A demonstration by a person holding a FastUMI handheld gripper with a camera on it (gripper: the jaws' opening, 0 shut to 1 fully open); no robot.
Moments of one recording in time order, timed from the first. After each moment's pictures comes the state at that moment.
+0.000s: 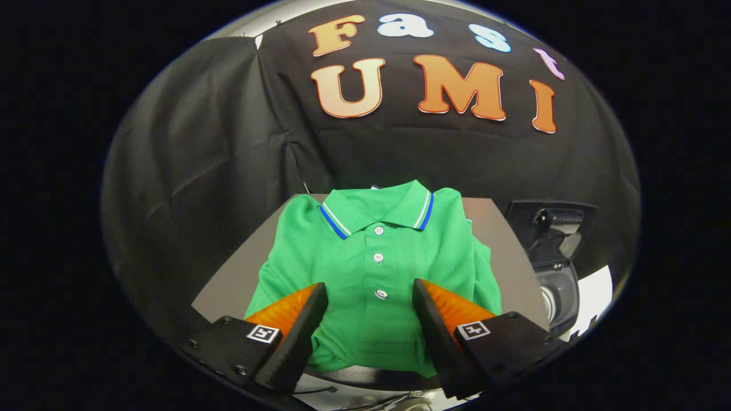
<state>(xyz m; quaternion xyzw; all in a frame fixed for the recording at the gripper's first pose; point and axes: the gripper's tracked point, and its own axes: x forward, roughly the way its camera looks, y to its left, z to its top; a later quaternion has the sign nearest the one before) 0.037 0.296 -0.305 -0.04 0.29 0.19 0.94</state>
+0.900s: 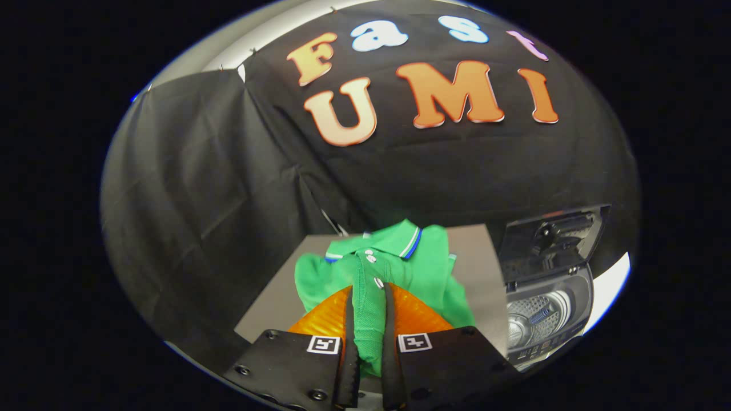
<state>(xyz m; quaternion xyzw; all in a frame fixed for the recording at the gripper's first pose) 0.074 0.247 -0.188 0.05 0.25 0.24 0.94</state>
